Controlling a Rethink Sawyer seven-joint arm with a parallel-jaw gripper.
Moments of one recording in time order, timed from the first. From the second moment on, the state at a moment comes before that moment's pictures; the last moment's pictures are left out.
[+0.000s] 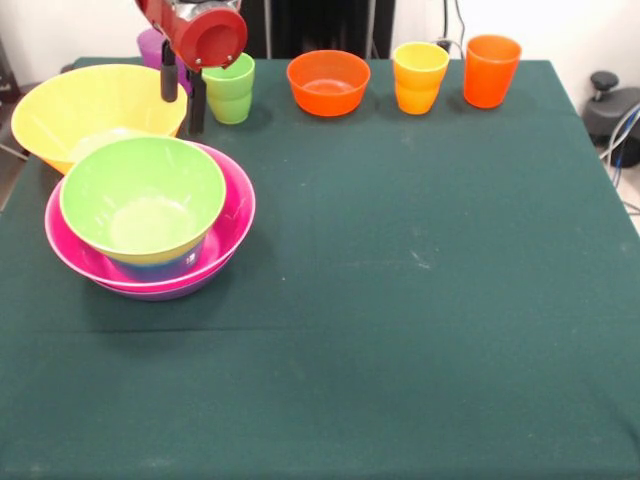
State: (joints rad) arm -0.19 -0.56 -0.33 1.42 0.22 0.63 2.26
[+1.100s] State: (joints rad) arm -0.13 -0.57 -0.38 1.49 0.29 0.63 2.28
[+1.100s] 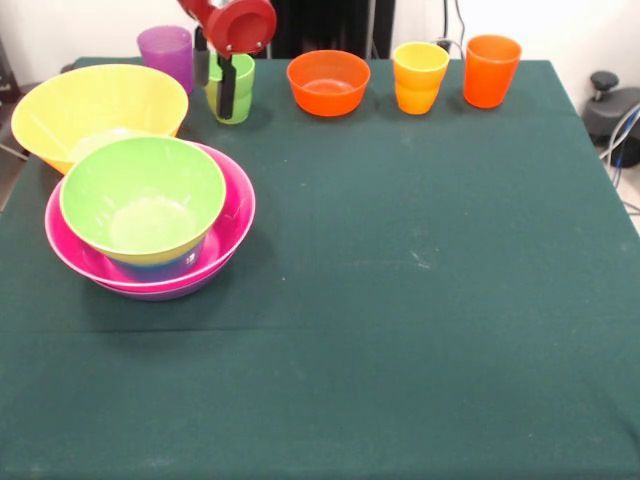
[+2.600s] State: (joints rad) arm -0.16 -0.56 -0.44 1.72 0.41 0.47 2.54
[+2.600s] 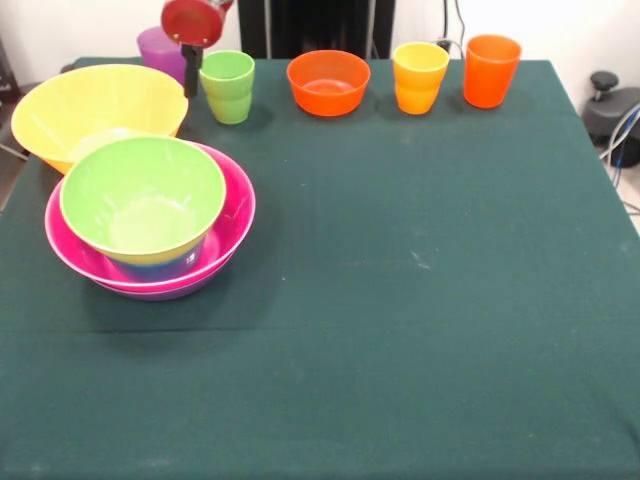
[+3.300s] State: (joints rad) arm -0.17 -0.58 -0.41 1.83 0.41 0.45 2.54
